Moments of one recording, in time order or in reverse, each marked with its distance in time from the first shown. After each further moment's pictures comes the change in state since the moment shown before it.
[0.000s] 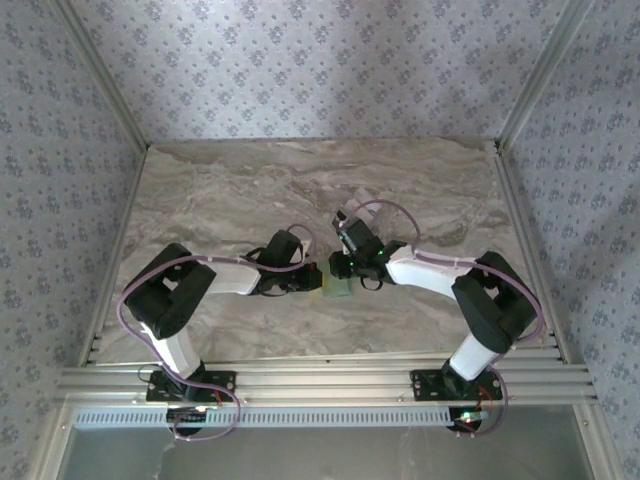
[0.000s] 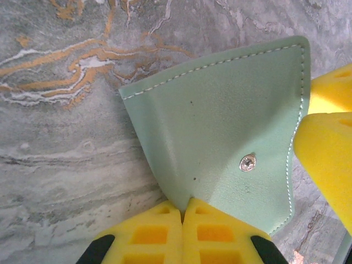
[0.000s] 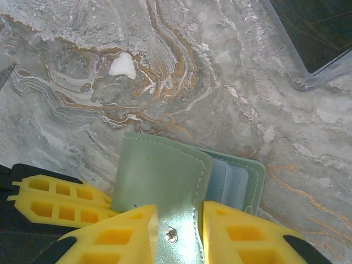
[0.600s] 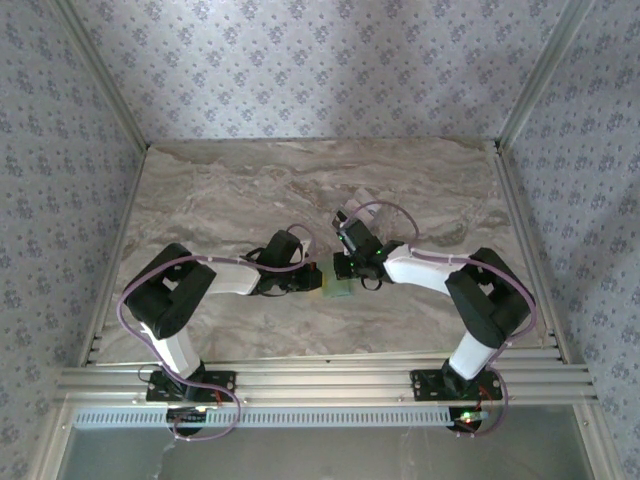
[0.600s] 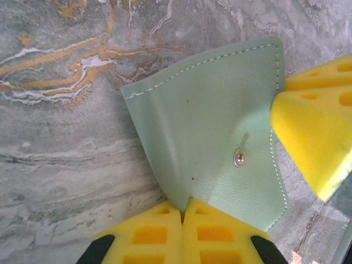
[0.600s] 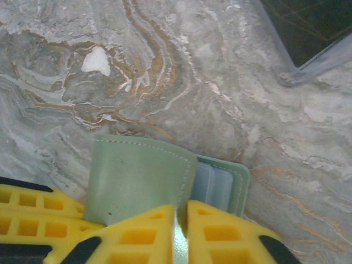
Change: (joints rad) left arm 0.001 0.000 -0.005 0.010 0.003 -0.008; right arm -0.010 0.035 0.002 -0.002 0.018 -0.011
